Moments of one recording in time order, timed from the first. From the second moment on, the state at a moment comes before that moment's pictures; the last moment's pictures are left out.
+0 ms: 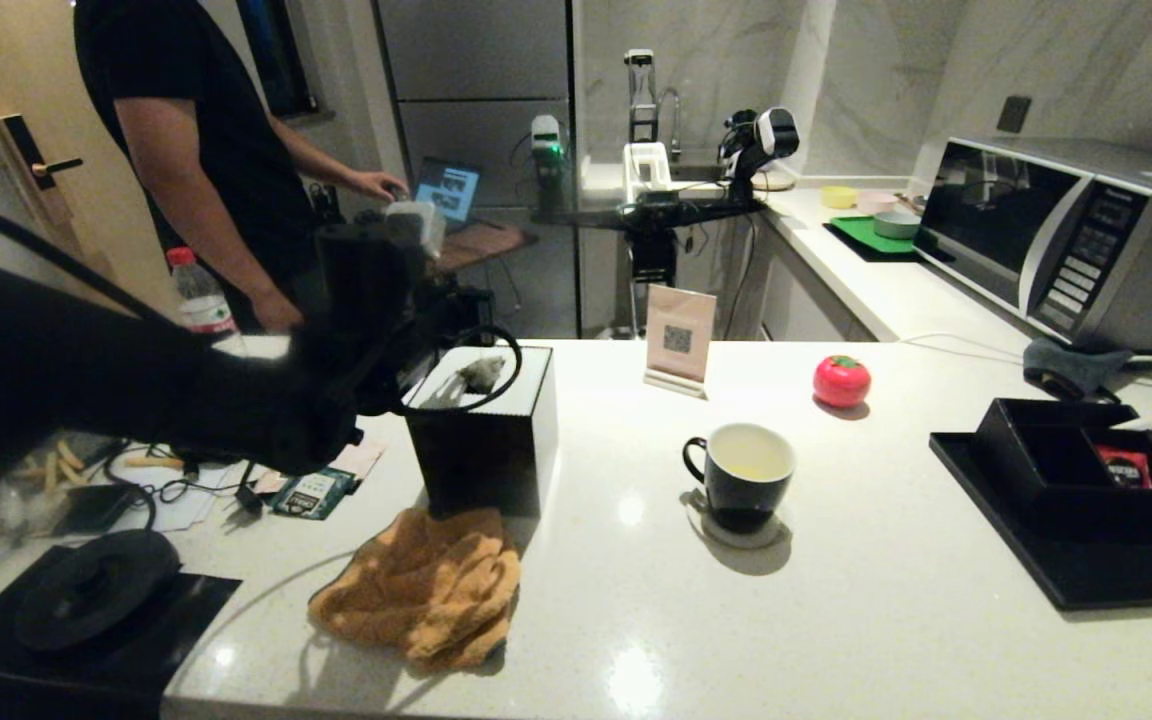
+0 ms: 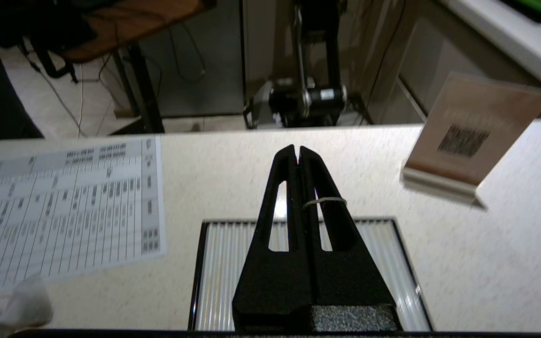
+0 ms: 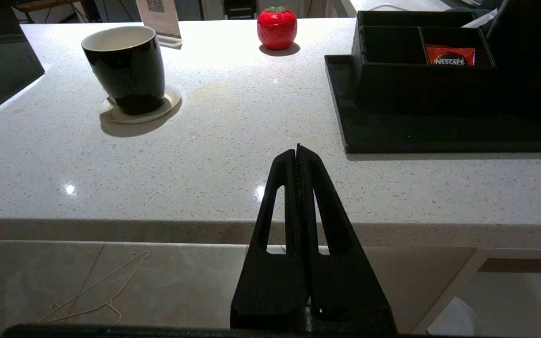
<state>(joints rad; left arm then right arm) -0.40 2.00 -1.17 -0.74 0.25 -0.09 0.00 0.00 0.00 0.00 -0.02 0.02</state>
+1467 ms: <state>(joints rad) -0.44 2.02 -1.18 -0.71 0.35 -0.25 0.00 0.00 0.00 0.00 -0.02 0.02</state>
